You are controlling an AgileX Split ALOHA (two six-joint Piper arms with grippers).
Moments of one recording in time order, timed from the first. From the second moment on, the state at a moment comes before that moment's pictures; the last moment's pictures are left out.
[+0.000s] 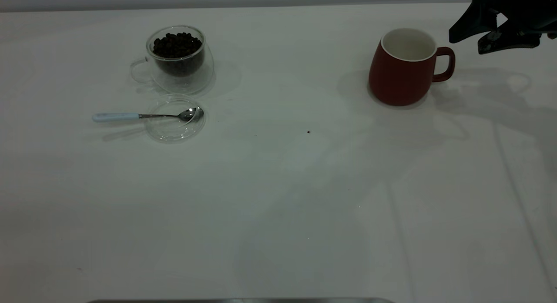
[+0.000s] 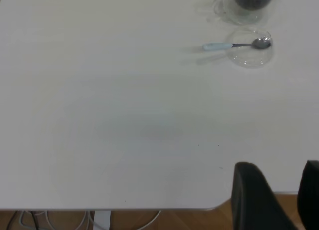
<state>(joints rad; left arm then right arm) 0.01 -0.02 -0.49 -0.03 1.14 -0.02 -0.08 2.25 -1.27 1.22 0.48 -1.11</state>
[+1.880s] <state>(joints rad) 0.01 -0.02 -0.49 -0.03 1.14 -0.02 0.30 2.38 -1.34 1.39 0.46 -1.23</state>
